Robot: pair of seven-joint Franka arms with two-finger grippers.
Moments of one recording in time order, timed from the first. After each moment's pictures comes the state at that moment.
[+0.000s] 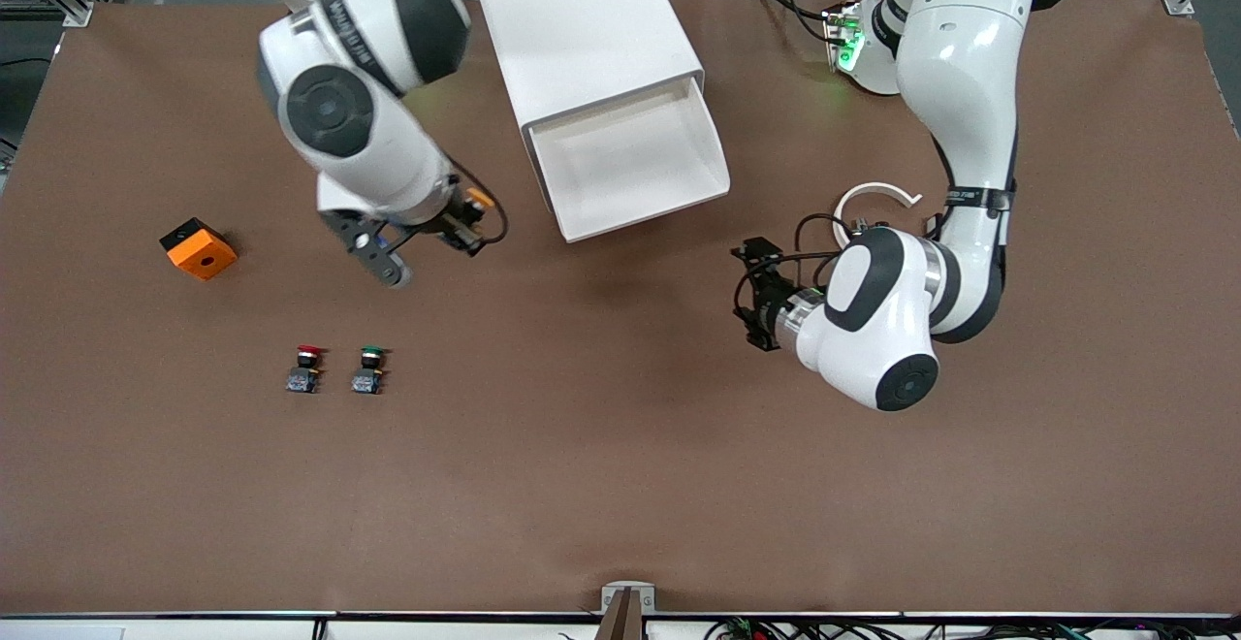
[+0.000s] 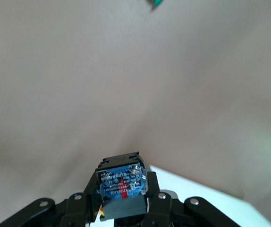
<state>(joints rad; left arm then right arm) -0.49 0.79 0.21 -1.17 -0.58 1.42 -1.91 0.60 0.26 -0.03 -1.58 0.11 1.69 1.37</state>
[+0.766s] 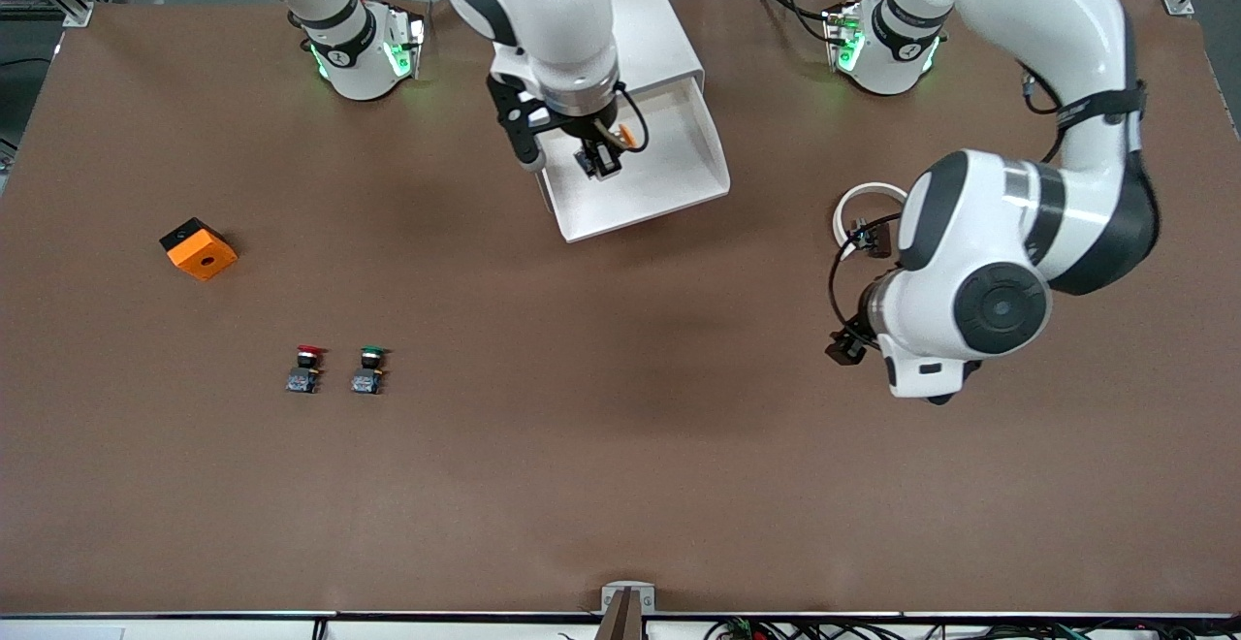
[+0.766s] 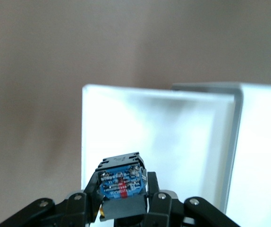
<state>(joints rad) -0.46 0.59 0.23 -1.16 -0.16 1.46 -1.05 0.89 0.31 -0.03 -1.53 0.11 1.82 2.04</state>
